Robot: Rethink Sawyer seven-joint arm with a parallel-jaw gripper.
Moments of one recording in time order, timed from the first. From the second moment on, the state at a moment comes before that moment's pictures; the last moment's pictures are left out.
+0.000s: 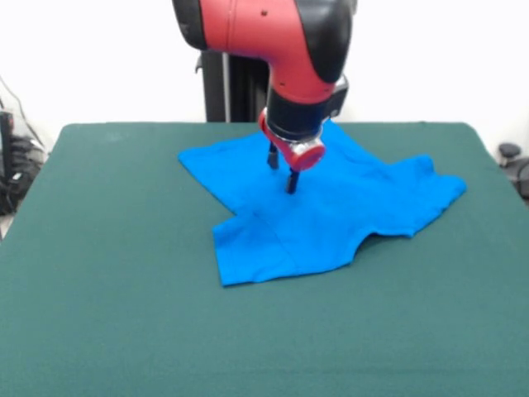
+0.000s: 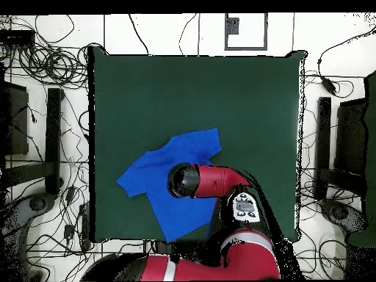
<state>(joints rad) -0.13 -0.43 -0.10 1.72 -0.17 0.51 2.73</state>
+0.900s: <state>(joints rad) -0.17 -0.42 -0.05 1.73 -0.23 0.50 2.73</state>
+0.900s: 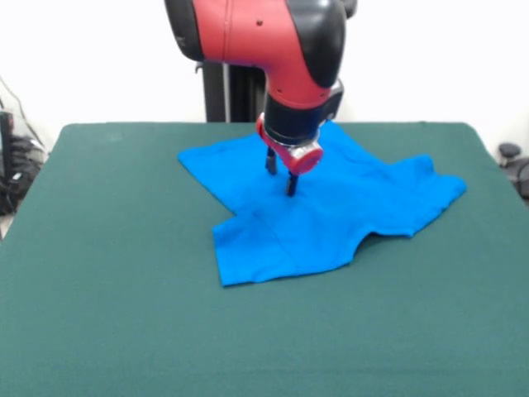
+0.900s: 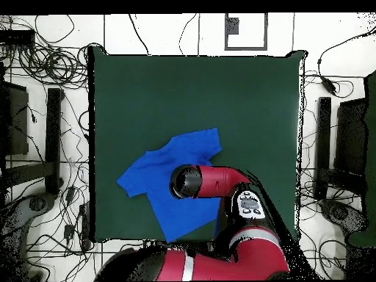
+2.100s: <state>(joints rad) -0.21 -0.45 -0.02 1.71 -0.27 0.53 2.73</state>
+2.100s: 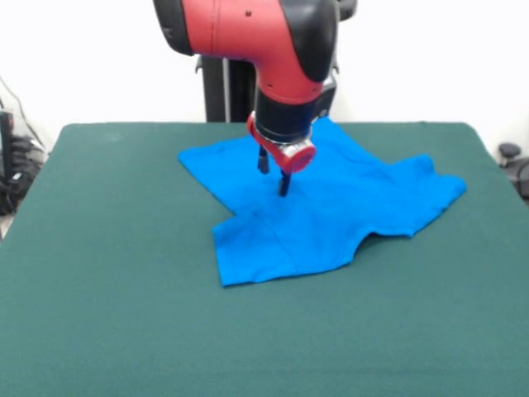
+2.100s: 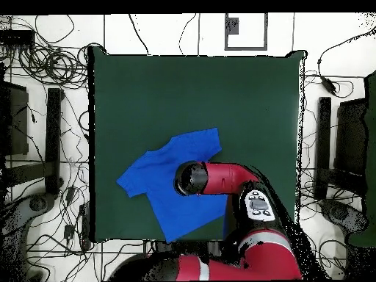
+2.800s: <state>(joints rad) -0.26 -0.46 -0.02 1.80 -0.43 0.28 2.73</state>
